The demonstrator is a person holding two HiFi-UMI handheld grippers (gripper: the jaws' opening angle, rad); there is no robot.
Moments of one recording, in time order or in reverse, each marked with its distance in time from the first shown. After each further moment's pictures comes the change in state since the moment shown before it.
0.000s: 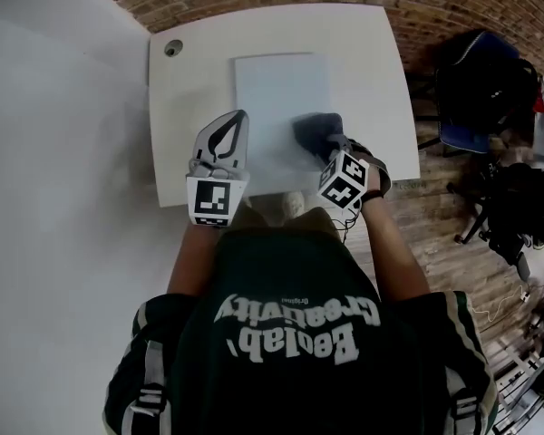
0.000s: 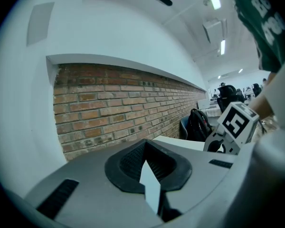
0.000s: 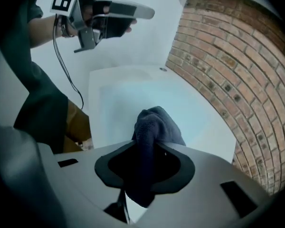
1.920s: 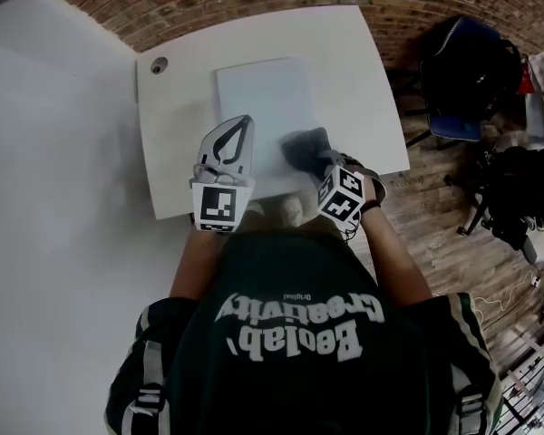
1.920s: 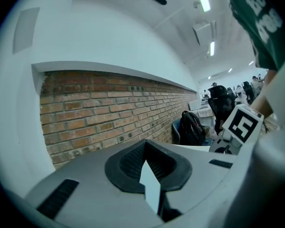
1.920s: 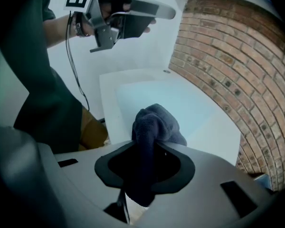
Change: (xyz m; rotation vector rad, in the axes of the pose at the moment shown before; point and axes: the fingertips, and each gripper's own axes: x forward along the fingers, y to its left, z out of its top) left arm 0.011 -0.044 0.024 0.070 -0.047 -0.080; right arm -0.016 0.033 -0.026 0.021 -0.049 0.048
